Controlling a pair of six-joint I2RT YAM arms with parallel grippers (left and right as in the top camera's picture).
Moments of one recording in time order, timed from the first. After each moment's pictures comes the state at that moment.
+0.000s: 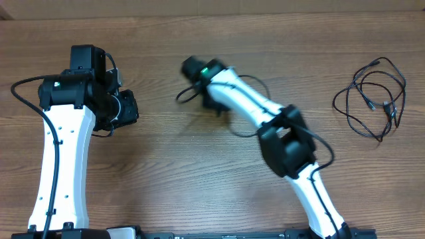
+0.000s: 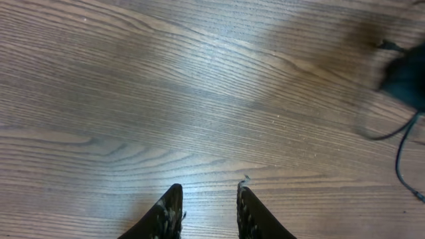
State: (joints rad) left arm 0.05 1.49 1.50 -1.35 0.15 -0.26; right arm 0.63 2.42 2.10 -1.28 0.36 0.85
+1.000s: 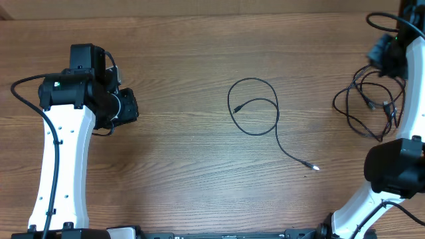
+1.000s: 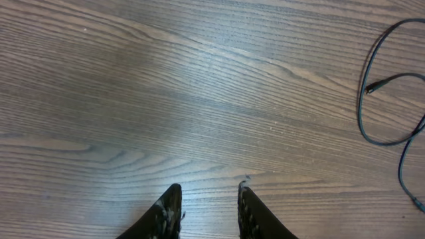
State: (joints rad) left arm 0.05 1.49 1.50 -1.32 0.15 -0.26; right arm -0.22 1.99 2.16 -1.48 0.04 0.37
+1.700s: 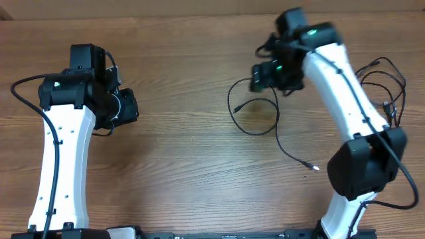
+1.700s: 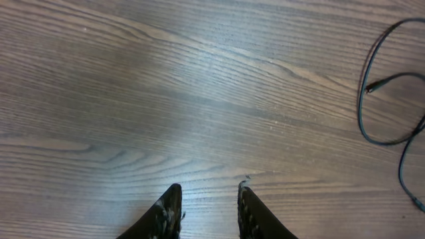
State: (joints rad) left arm 0.05 1.49 1.50 -1.33 0.15 -0.26; right arm 0.30 1.98 1.85 -1.24 -0.19 0.14
